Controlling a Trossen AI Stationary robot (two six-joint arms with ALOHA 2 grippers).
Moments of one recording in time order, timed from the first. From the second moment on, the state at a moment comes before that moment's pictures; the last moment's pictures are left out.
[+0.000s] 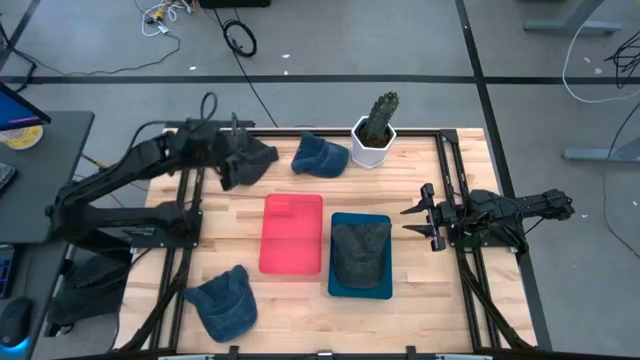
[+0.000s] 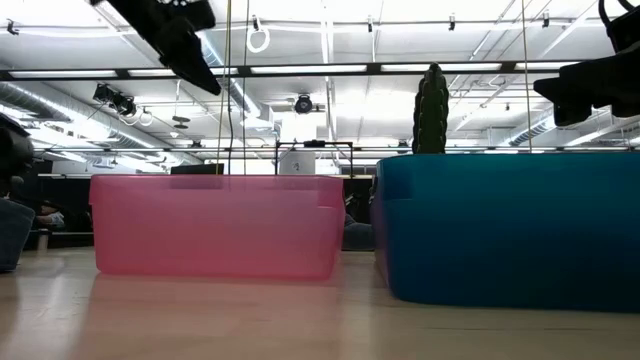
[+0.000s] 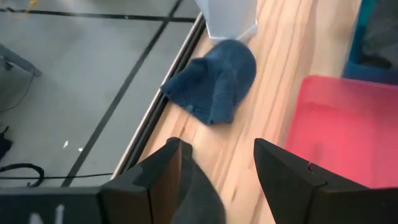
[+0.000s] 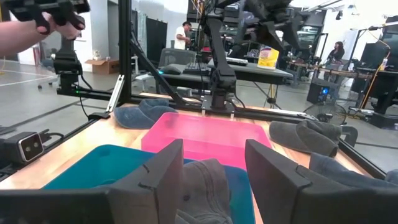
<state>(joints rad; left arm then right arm) 0.48 0.89 1.00 -0.76 -0.12 0.26 0.16 0.00 0.02 0.02 0.04 -0.11</state>
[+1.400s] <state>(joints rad) 0.89 1.53 1.01 -0.75 0.02 0.77 0.16 0.00 0.02 0.02 0.04 -0.11</state>
